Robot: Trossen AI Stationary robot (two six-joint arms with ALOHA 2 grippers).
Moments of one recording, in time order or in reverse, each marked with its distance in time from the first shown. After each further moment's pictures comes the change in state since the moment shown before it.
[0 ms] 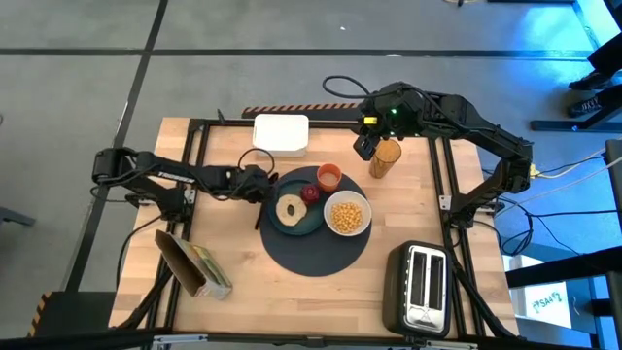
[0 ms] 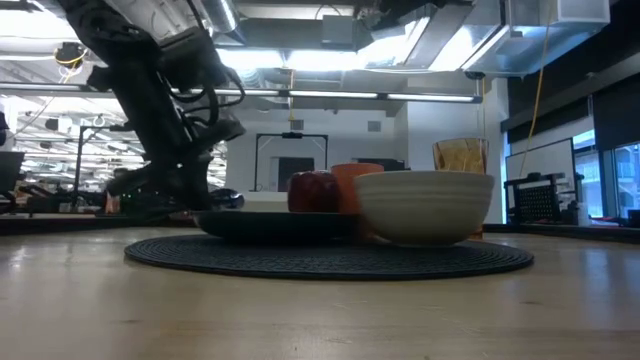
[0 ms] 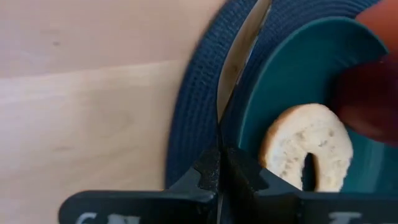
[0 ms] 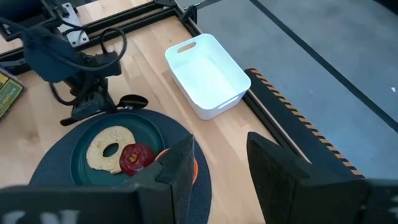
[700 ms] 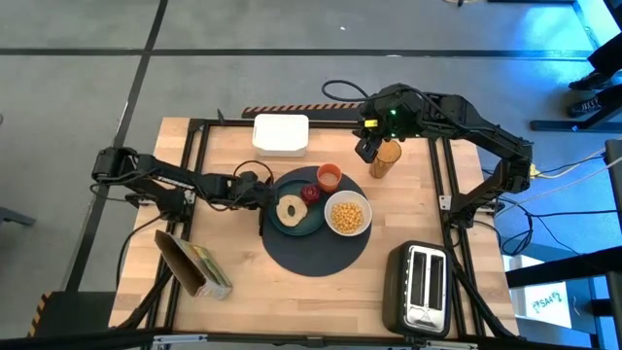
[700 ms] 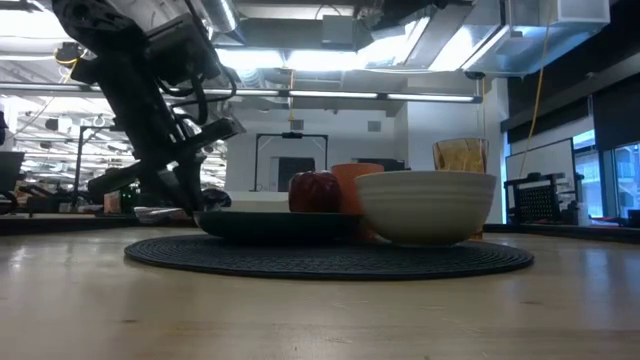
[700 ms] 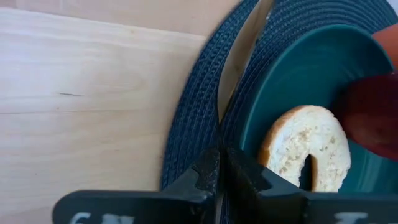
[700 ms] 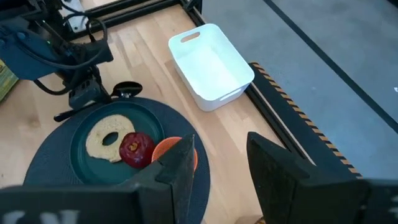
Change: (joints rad) left arm -0.125 0.008 0.000 -0.028 -0.127 -0.281; right arm 0.000 0.000 0.000 -0.033 -0.019 -0.029
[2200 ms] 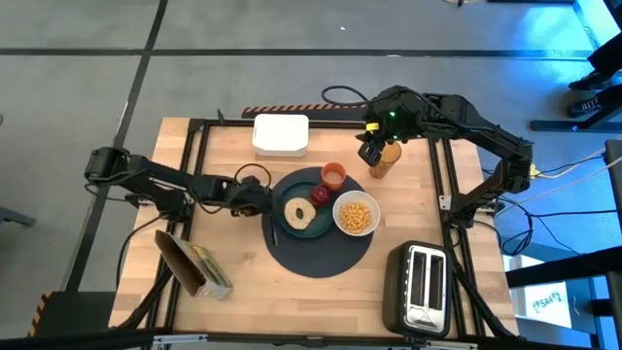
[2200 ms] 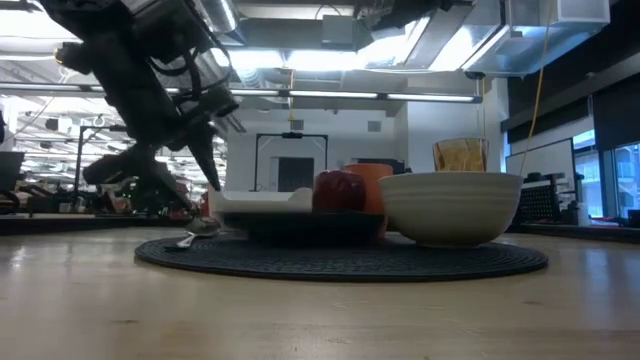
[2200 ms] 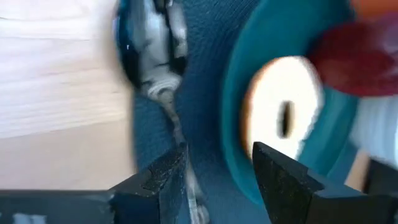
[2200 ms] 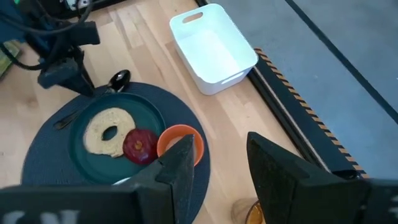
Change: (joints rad) left arm -0.047 -0.079 0.000 0.026 0.125 -0.034; right arm 0.000 0.000 0.001 -0.063 -0.024 -0.010
